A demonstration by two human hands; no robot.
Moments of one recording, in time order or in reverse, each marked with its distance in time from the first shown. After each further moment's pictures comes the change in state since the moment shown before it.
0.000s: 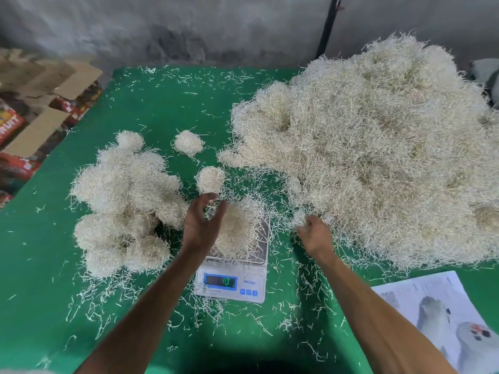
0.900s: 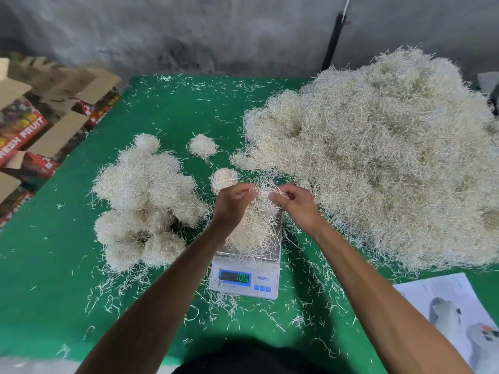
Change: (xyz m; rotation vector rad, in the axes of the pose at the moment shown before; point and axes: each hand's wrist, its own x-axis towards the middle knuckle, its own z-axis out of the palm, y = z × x) left_hand 0.023 0.028 0.005 -0.094 -0.155 0.112; right_hand -0.028 -0.119 -0.016 0.542 -0.254 -0.374
